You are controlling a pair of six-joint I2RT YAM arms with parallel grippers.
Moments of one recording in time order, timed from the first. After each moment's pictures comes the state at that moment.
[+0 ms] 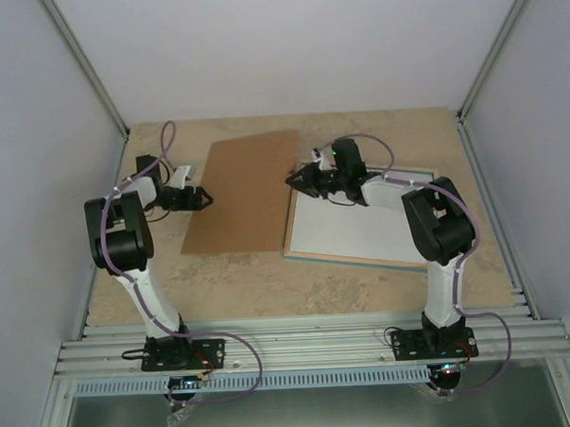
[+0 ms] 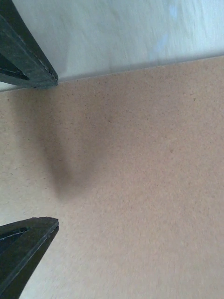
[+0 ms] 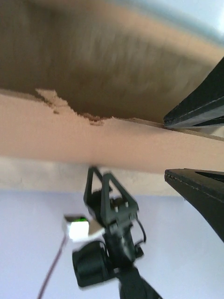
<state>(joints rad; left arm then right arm) 0.21 1.99 1.26 -0.51 0.63 0.31 0.49 2.02 1.27 0.23 -0.72 0.95</state>
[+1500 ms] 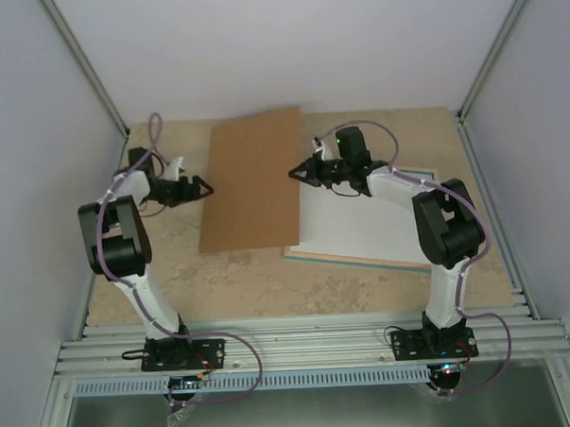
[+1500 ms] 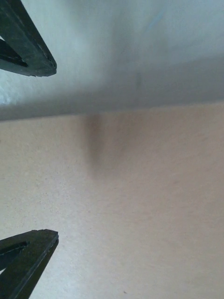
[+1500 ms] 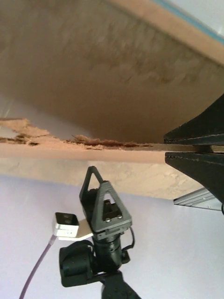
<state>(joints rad) 0.19 1.96 1.29 -0.60 0.74 0.21 0.43 1.98 1.30 0.08 -0.76 0.82</state>
